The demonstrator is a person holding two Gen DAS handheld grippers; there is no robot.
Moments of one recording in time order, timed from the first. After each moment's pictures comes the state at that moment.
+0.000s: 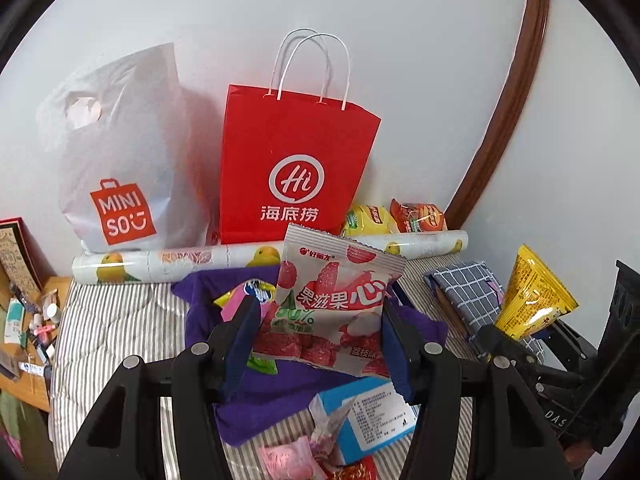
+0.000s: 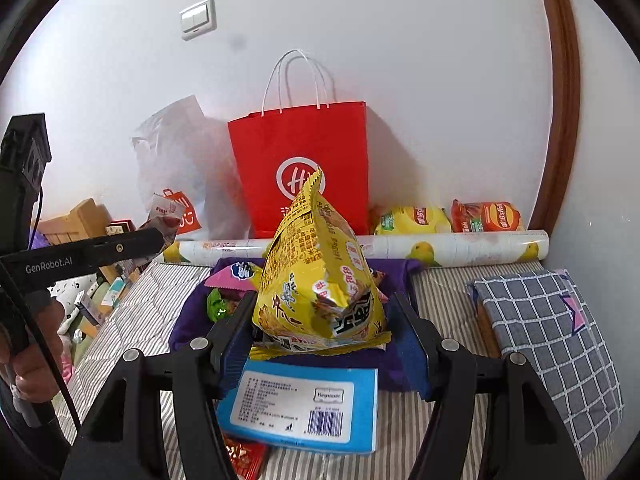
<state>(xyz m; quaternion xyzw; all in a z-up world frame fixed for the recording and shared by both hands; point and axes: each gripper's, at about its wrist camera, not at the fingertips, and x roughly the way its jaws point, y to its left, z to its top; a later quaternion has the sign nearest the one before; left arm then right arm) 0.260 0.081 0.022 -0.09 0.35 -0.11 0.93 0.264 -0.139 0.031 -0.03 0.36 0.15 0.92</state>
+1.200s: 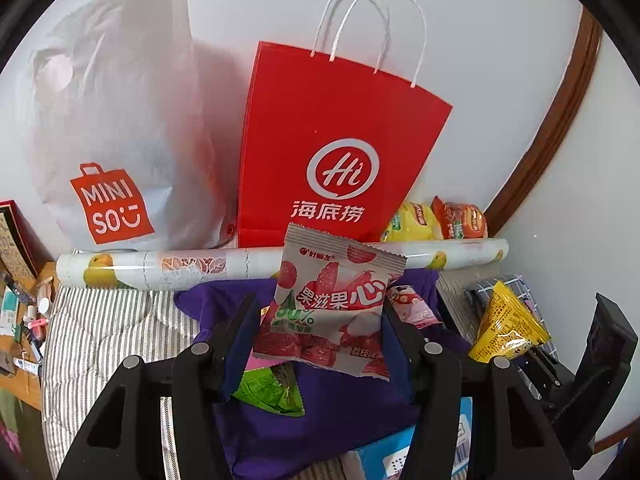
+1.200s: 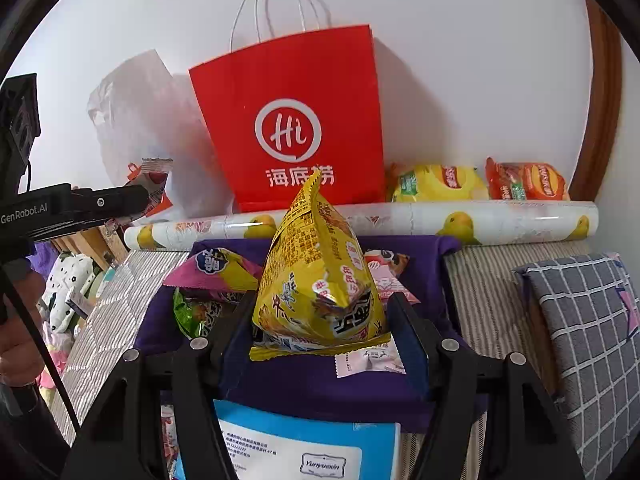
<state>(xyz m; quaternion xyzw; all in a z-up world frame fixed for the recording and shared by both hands) 0.346 0.100 -0.022 -0.11 0.40 -0.07 0.91 0.348 -0.123 -0.048 -0.01 0.43 0.17 0.89</state>
